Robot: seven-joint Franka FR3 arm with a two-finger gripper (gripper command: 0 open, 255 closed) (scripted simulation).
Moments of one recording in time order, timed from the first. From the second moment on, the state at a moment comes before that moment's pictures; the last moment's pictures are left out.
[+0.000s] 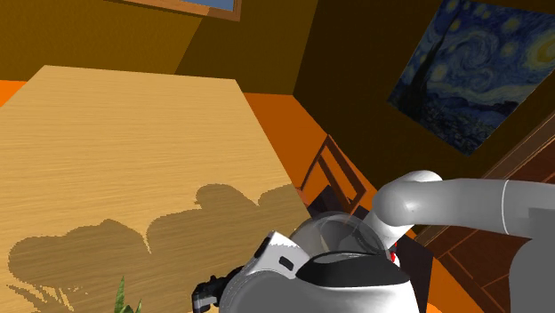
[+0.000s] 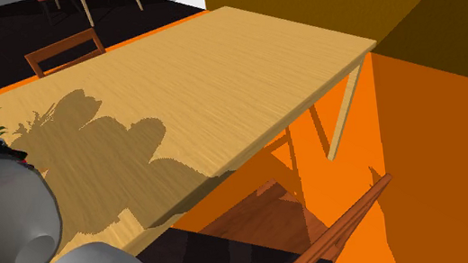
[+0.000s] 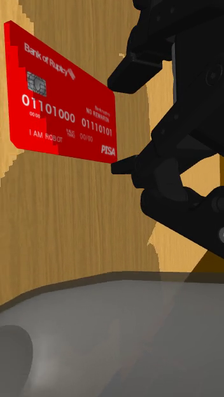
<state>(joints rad) -0.34 -0.87 1.49 -2.17 0.31 2.00 1.48</state>
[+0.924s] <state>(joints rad) -0.40 -0.89 1.62 -2.21 0.37 2.12 1.51</state>
